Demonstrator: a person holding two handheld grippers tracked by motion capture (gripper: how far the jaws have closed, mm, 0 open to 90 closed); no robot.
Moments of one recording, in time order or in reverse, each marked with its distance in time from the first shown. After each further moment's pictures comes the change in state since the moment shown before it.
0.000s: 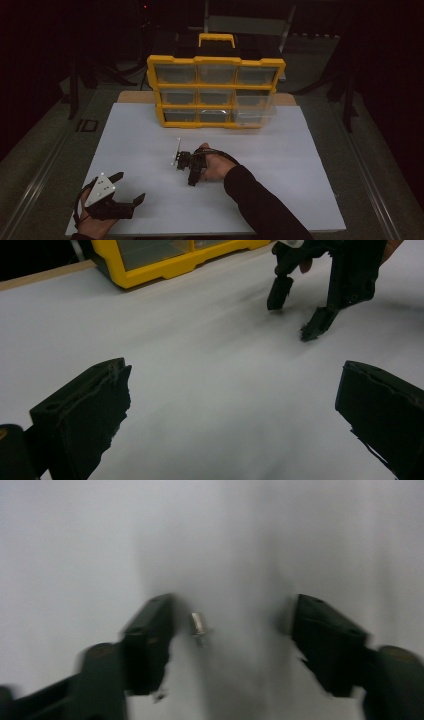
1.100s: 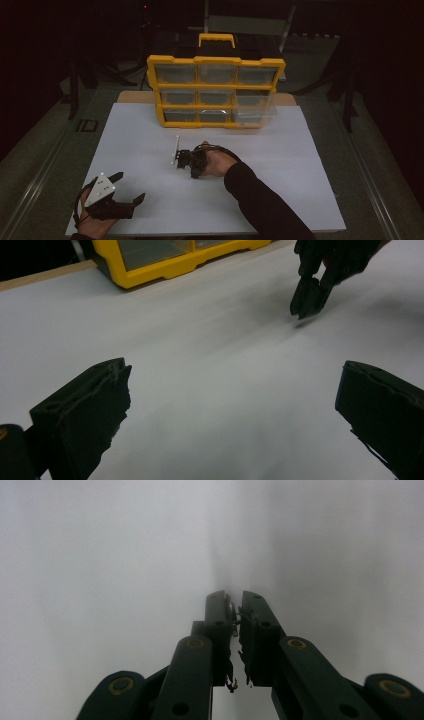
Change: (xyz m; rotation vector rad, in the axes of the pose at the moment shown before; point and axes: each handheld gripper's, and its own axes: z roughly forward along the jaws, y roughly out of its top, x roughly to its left) left arm 0.000 0.000 0.000 -0.001 0.001 -0.001; right arm 0.000 0.002 -0.019 0.044 0.020 -0.046
